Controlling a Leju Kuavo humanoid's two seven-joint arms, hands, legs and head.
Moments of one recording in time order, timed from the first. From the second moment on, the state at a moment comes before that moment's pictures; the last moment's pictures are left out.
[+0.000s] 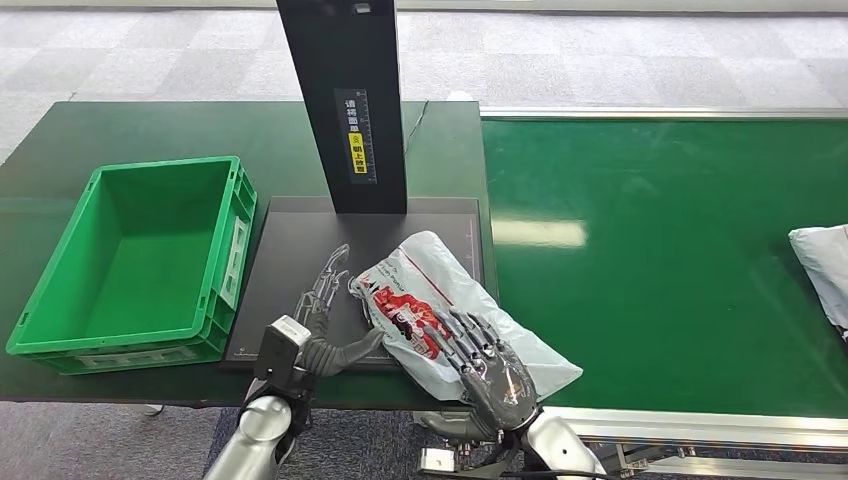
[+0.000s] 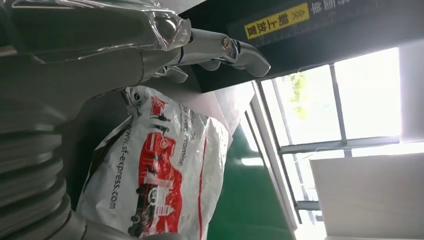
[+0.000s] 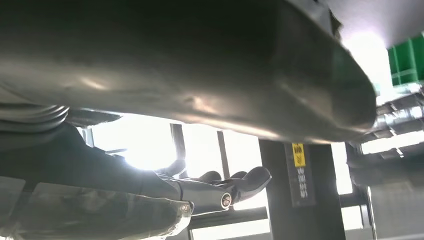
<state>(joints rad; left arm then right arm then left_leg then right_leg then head) -0.23 -0.17 -0.26 -1.12 -0.22 -0.13 -0.52 -0.13 -0.01 0.43 -1.03 1.25 -0.69 -0.54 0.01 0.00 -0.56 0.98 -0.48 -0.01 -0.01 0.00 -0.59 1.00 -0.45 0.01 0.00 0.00</state>
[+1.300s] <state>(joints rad) -0.29 -0.17 -0.43 -0.93 -0.94 0.10 -0.17 -0.17 0.00 0.47 -0.96 1.16 -0.67 -0.52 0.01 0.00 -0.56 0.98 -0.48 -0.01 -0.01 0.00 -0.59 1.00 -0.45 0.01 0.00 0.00</state>
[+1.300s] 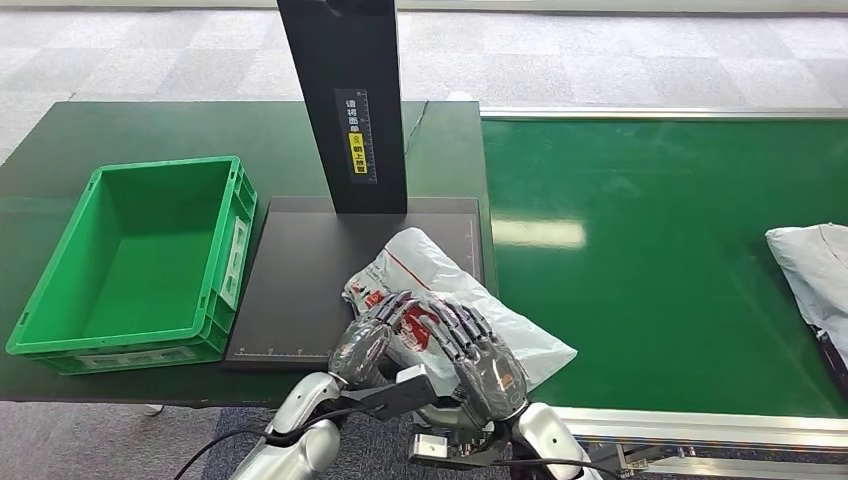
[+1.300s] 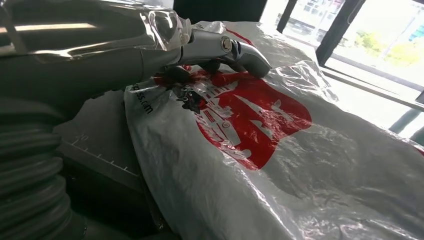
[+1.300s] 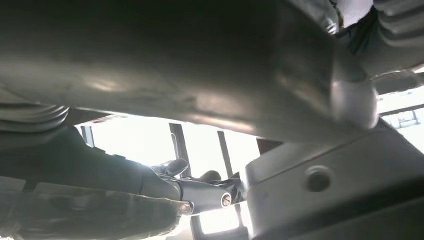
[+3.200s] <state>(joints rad) -0.30 -0.13 -0.13 -1.39 -1.15 0.63 -0.31 -0.04 0.02 0.38 -1.18 1.09 -0.69 -0.57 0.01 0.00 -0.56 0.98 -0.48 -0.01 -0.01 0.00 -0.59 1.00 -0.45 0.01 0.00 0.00</state>
